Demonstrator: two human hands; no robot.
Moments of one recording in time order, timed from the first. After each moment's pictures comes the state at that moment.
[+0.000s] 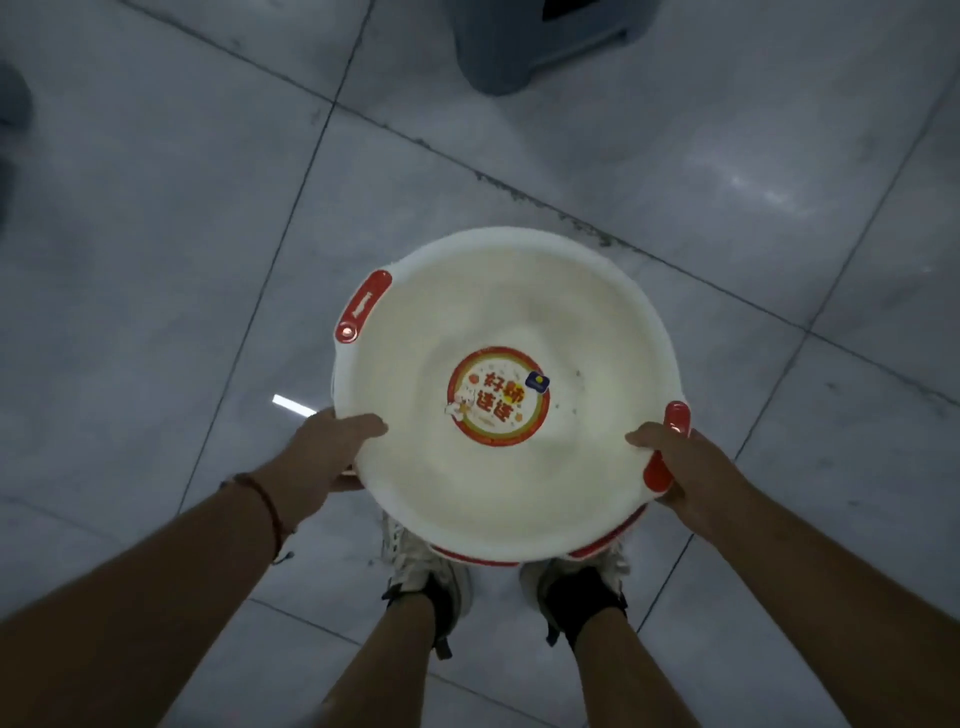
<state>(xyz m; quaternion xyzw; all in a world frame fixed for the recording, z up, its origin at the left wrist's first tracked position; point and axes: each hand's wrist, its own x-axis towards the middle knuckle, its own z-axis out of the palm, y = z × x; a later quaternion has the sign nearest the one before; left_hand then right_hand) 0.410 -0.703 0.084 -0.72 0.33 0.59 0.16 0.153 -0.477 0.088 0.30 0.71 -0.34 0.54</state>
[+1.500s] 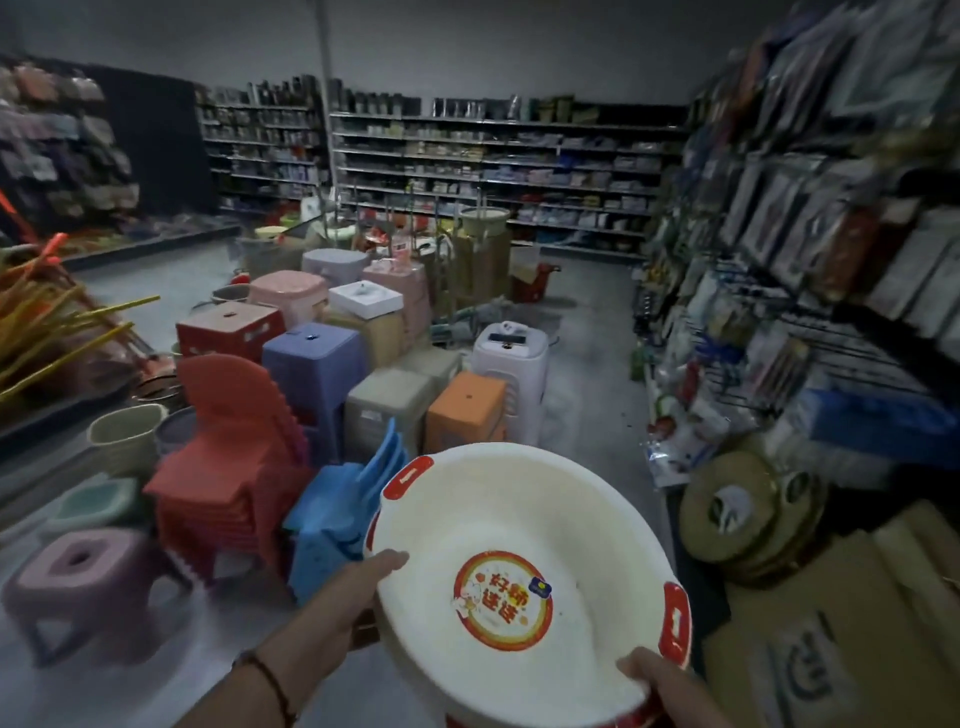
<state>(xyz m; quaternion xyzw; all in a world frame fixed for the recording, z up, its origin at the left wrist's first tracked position) 0.242 0.013 0.818 0.00 0.66 0.61 0.43 0.511 0.184 0.829 0.55 0.40 -0.72 -0.14</state>
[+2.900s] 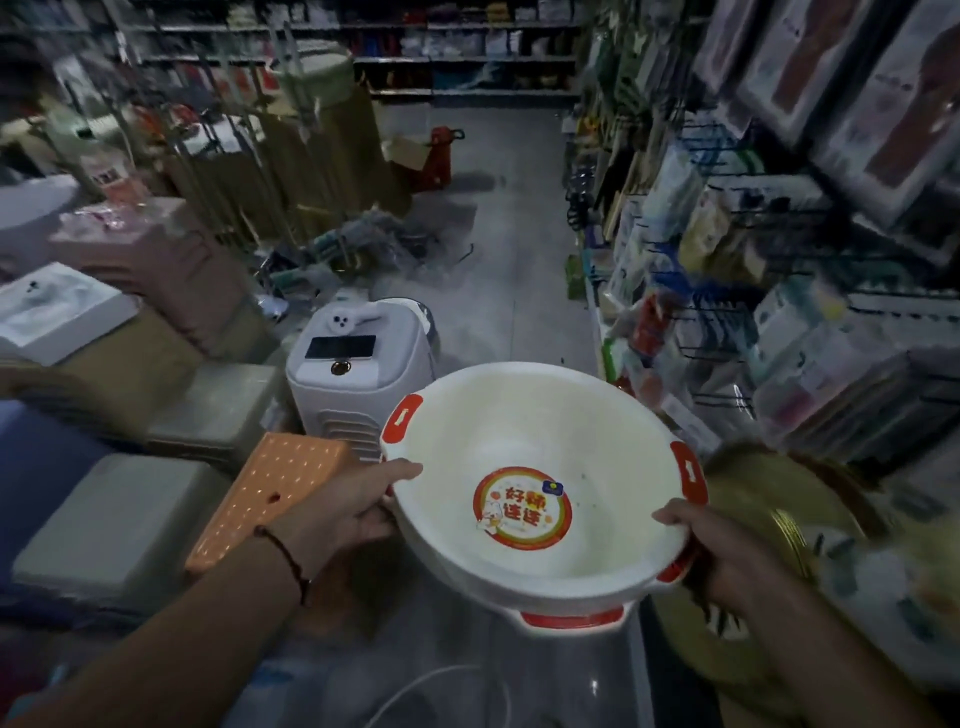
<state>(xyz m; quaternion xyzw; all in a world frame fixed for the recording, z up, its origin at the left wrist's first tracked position) -0.055 0.859 0.788 0.01 0.68 0.49 0.55 0.262 0.999 0.788 0.60 0.30 -0.71 -0.21</state>
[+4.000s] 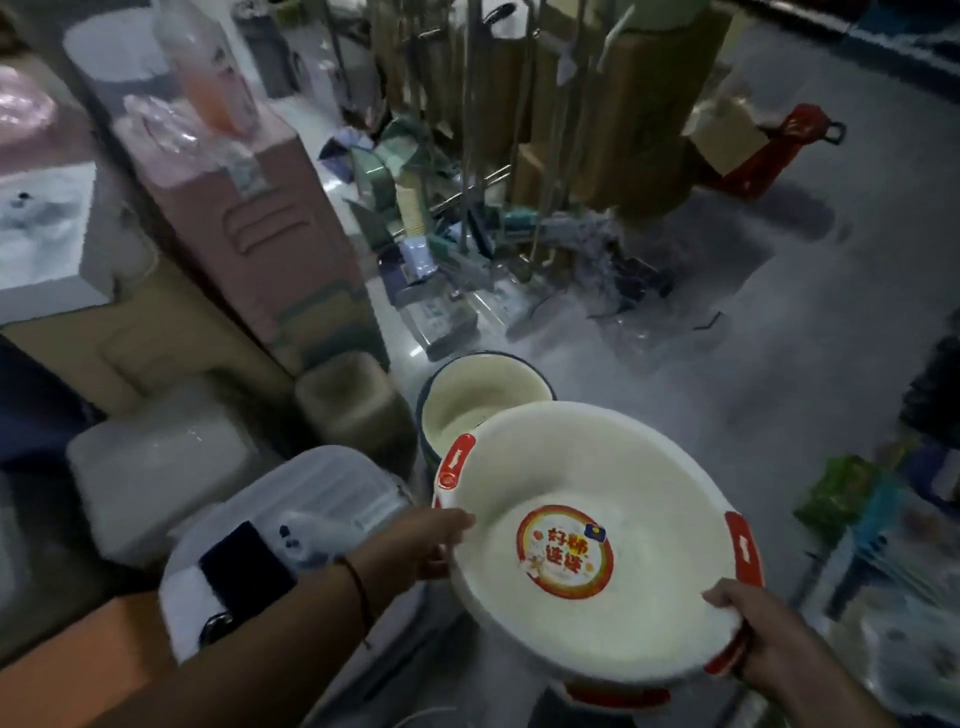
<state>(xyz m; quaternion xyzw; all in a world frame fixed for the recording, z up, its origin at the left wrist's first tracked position) -0.500 1.396 0.620 -0.29 0.62 0.56 0.47 -0.338 1.699 0.643 0.61 0.42 -0.66 0.09</state>
